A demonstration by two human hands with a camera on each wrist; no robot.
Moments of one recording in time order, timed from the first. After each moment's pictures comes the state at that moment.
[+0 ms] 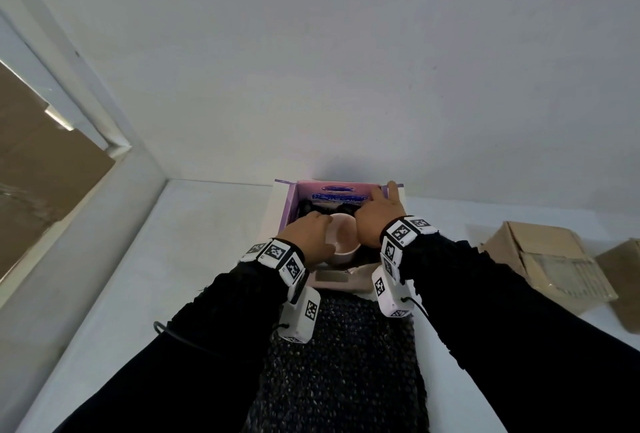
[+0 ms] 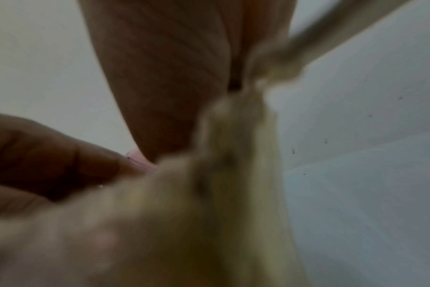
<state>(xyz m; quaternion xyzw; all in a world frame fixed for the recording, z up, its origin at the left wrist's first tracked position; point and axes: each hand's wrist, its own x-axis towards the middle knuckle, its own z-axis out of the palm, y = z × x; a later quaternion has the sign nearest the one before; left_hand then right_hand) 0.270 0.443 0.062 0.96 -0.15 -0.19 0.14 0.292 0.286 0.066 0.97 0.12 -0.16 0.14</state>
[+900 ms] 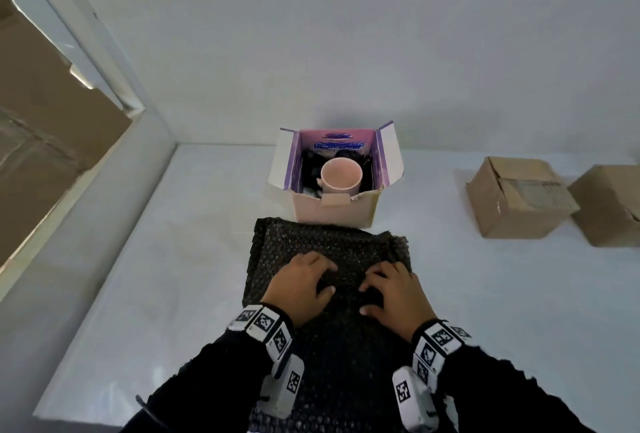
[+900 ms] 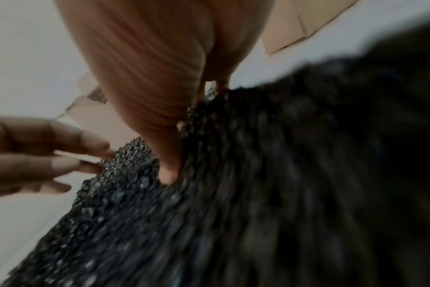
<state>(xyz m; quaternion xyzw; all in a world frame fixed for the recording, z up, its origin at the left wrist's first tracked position) 0.077 0.487 -0.003 0.94 -0.24 -0.08 0.22 0.047 0.269 -0.034 0.98 0.11 -0.10 -0.16</state>
